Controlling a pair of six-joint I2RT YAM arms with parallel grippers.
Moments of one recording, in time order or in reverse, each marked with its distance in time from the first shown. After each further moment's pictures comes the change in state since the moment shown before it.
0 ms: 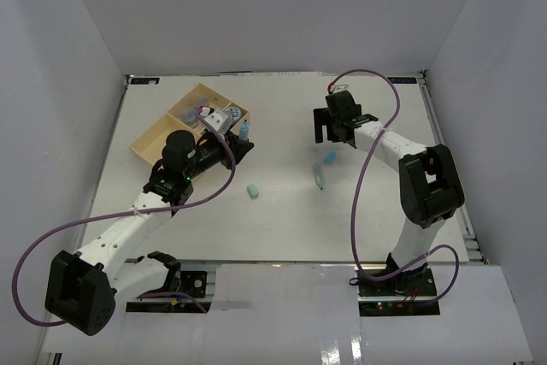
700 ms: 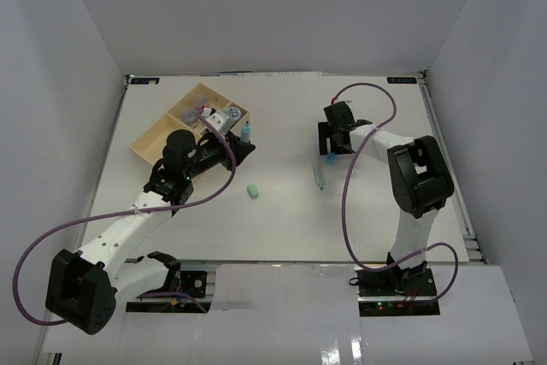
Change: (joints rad) left arm 0.005 0.007 0.000 -0.003 0.037 -0.005; right arm -0.026 0.136 -0.014 -0.040 0.071 0.071
